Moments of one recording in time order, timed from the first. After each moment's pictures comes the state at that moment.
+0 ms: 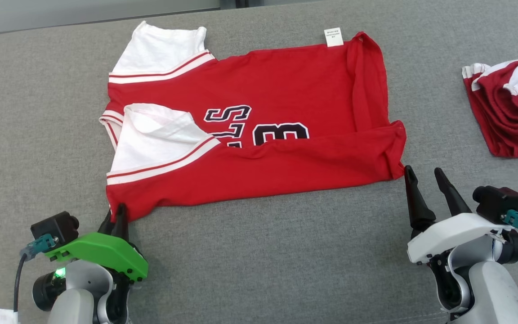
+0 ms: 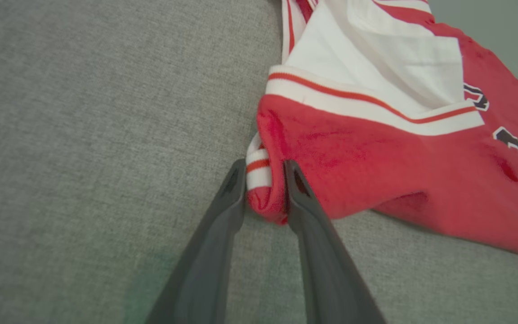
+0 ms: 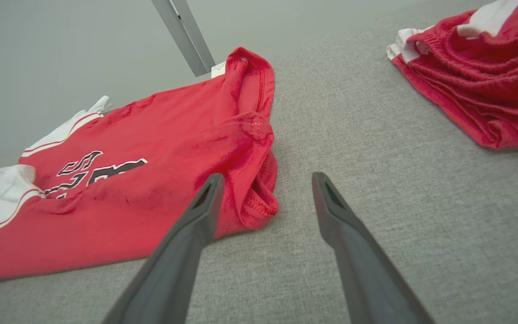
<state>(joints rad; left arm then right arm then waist) -0.18 0.07 -0.02 0.30 -0.53 0.03 0.15 -0.16 -0.05 -0.03 0.19 0.35 0.13 -0.03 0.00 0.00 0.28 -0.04</state>
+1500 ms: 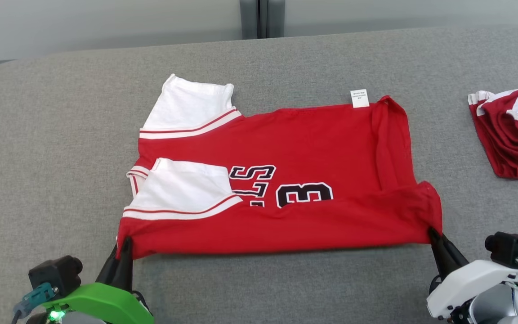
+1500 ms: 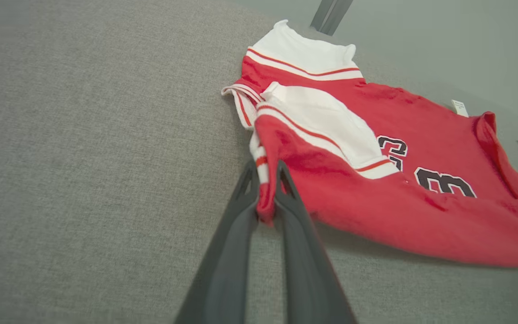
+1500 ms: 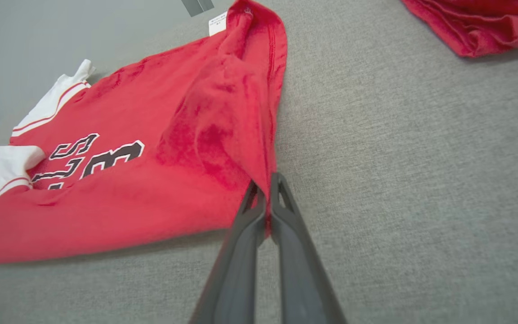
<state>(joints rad) 0.12 0.13 -0.09 -0.16 -0.50 0.07 0.23 0.07 -0.05 -0.09 0.03 0.38 0.13 0.18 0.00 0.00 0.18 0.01</state>
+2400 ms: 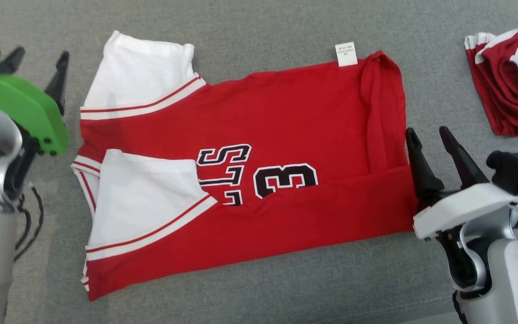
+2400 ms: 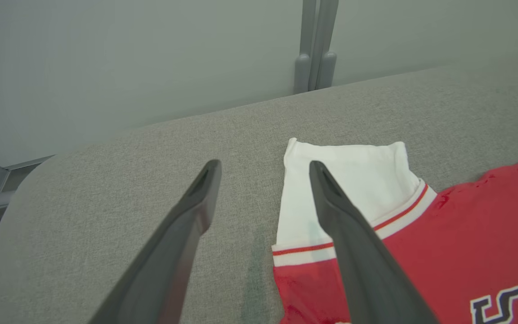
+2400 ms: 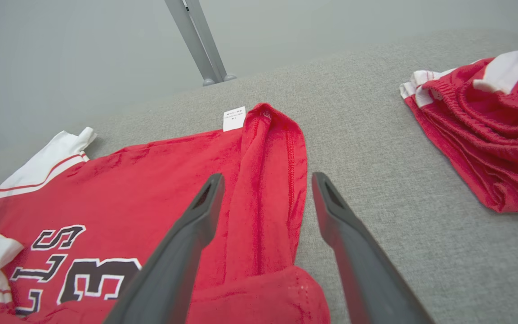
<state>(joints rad) -0.63 0.41 -0.14 0.11 -0.42 -0.06 0.52 -0.16 -0.05 -0.03 -0.09 0.31 0.13 0.14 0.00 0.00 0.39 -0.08</state>
